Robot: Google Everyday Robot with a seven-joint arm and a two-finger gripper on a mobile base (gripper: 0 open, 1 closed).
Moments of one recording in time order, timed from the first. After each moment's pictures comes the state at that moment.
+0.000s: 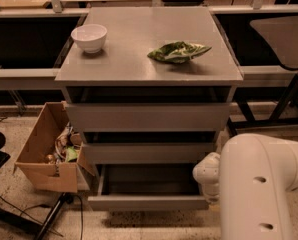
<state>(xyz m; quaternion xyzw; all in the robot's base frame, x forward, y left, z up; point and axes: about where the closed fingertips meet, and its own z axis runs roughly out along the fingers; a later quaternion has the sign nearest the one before) 0.513 -0.297 0.274 0.61 -0.78 0.06 0.14</state>
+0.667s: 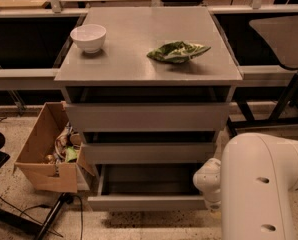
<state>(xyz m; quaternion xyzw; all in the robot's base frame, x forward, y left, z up) 0.471 -0.306 0.274 0.62 -0.77 0.05 0.16</state>
